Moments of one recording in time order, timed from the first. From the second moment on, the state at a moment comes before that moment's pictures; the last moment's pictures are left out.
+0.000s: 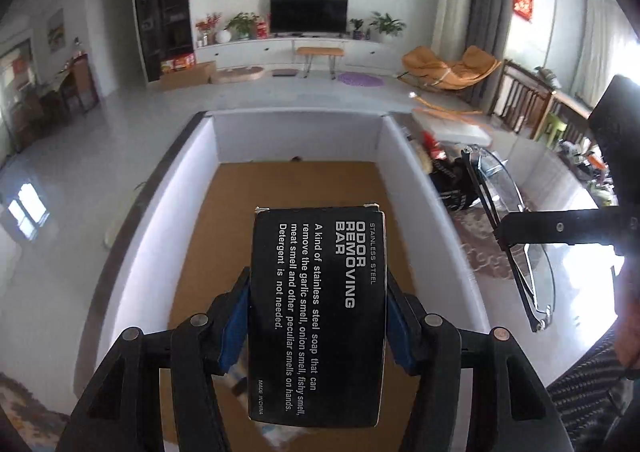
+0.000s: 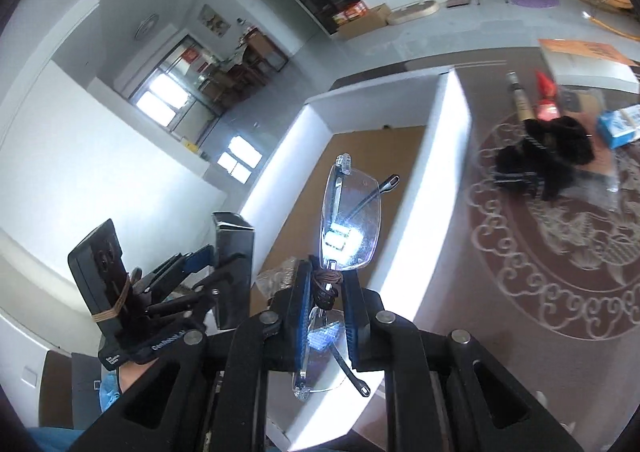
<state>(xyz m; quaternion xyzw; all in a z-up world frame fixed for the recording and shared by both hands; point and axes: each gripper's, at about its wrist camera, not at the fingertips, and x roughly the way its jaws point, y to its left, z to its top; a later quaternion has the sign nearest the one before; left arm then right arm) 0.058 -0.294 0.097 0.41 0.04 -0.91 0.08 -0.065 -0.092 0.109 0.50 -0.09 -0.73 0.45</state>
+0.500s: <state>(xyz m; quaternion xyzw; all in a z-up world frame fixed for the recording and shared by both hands) 0.057 -0.270 0.100 0.36 0.03 -0.92 0.14 -0.057 -0.040 0.085 0.44 -0.03 -0.85 0.29</state>
